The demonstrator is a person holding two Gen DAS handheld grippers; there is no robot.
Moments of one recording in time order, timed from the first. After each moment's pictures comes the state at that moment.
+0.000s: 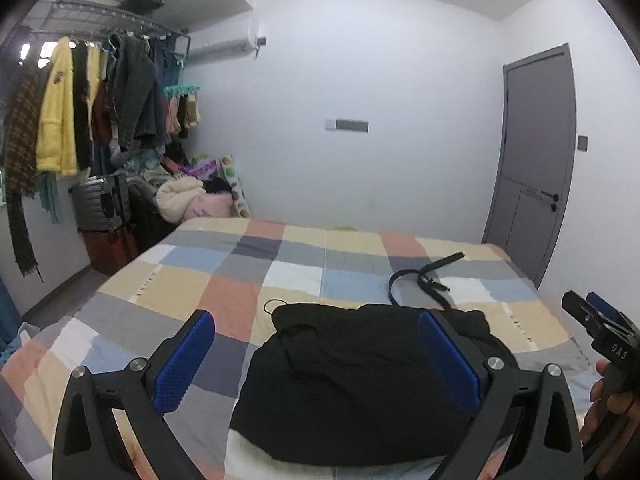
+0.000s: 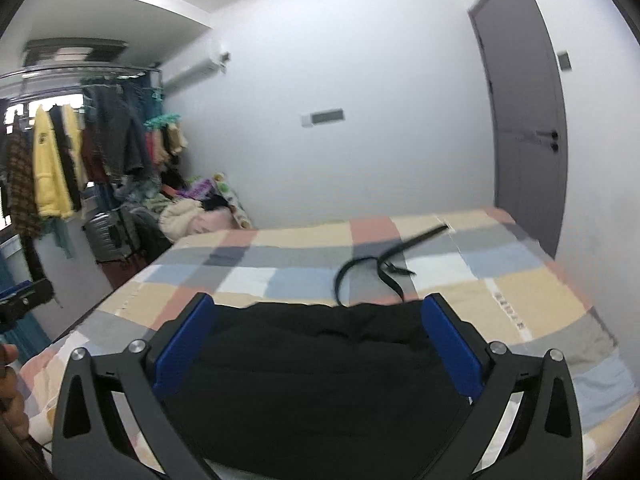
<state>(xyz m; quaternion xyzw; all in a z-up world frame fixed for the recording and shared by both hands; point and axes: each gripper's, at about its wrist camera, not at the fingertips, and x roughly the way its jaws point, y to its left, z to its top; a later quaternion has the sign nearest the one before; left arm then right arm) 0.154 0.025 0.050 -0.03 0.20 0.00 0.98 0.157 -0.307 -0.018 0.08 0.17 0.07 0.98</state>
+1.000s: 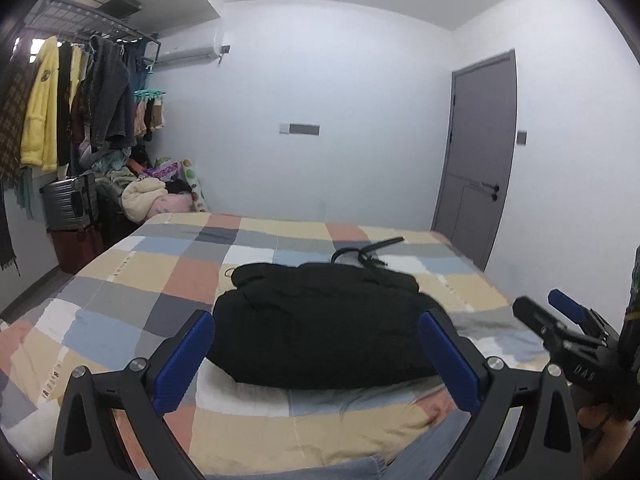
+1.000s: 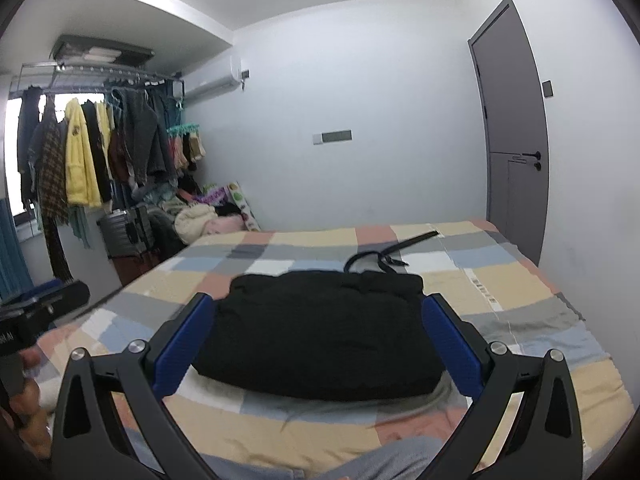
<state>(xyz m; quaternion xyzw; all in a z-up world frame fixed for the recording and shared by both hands) -0.003 -0.003 0.022 -0.03 0.20 -0.09 0.98 -0.004 -0.277 -0.048 0.06 0.15 0.05 0.98</state>
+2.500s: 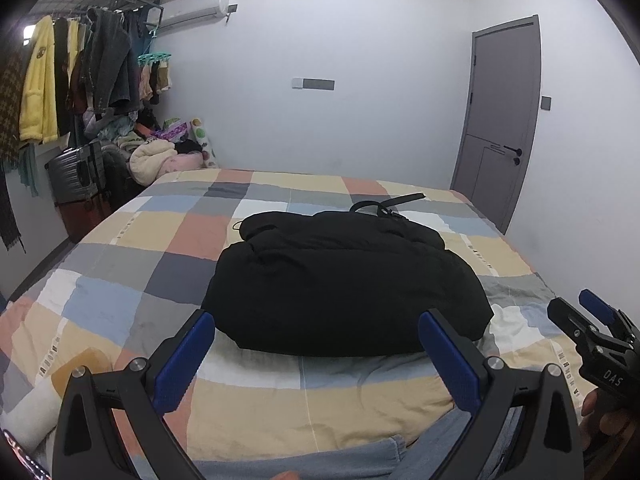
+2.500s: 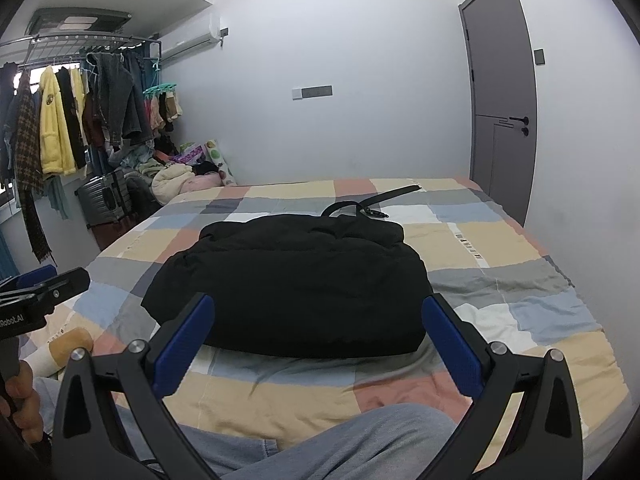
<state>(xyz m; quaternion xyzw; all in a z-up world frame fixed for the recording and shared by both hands) 0.044 -0.011 -0.031 -0.02 0.28 -0.06 0.96 0.010 -0.291 -0.084 0.06 0.22 0.02 0.97</state>
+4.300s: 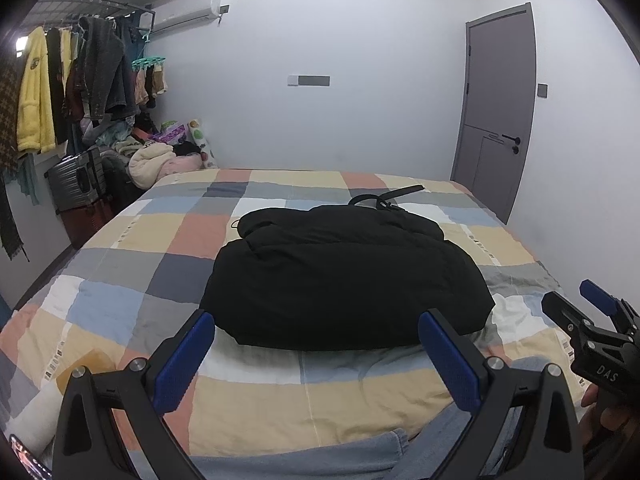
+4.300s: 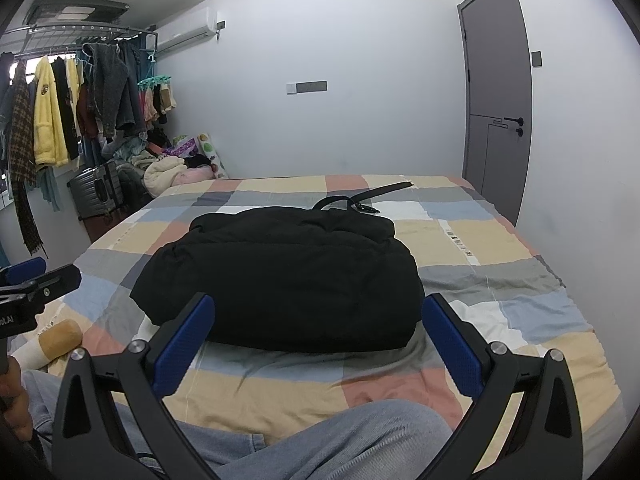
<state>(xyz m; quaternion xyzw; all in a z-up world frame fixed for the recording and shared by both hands) 0.037 -0.019 -0.033 0.00 0.28 -0.06 0.96 0.007 -0.290 -0.093 0.04 0.23 0.01 0.97</state>
